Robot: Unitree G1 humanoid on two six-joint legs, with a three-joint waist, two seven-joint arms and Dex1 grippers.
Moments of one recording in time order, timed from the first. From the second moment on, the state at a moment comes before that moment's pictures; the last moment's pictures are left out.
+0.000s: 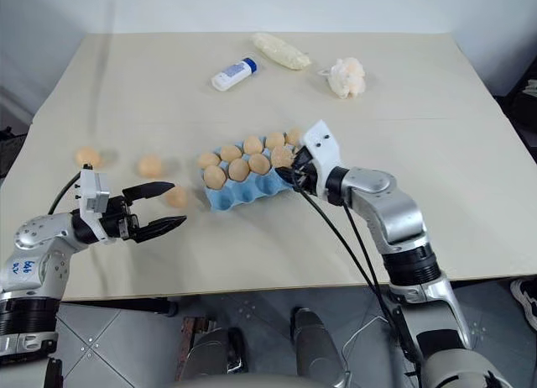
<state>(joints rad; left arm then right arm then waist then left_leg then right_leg) -0.26 0.68 0.23 0.14 -0.50 0.17 -1.16 -0.66 -0.39 0.17 -0.02 0.30 0.69 0.63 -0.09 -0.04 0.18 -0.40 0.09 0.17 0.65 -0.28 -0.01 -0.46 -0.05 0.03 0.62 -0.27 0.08</state>
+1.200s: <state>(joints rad) -0.26 0.68 0.26 0.11 -0.51 0.16 -1.13 -0.67 -0.41 0.15 -0.13 0.33 0.82 0.69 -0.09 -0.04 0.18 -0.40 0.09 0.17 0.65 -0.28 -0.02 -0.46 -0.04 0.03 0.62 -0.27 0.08</state>
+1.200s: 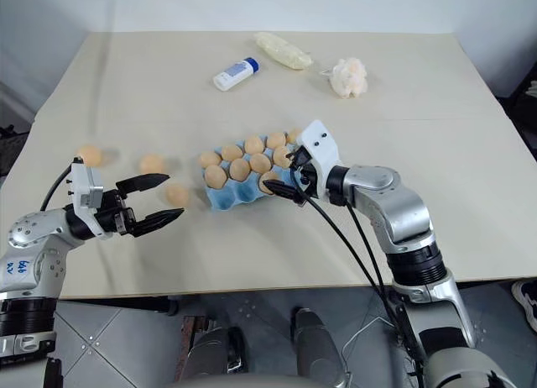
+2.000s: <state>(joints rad) -0.23 0.67 0.26 0.11 -0.51 0.15 -1.11 -0.73 -0.34 0.23 -0.02 0.26 0.76 0.69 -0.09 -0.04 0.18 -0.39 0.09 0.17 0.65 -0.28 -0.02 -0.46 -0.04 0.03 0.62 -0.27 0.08</state>
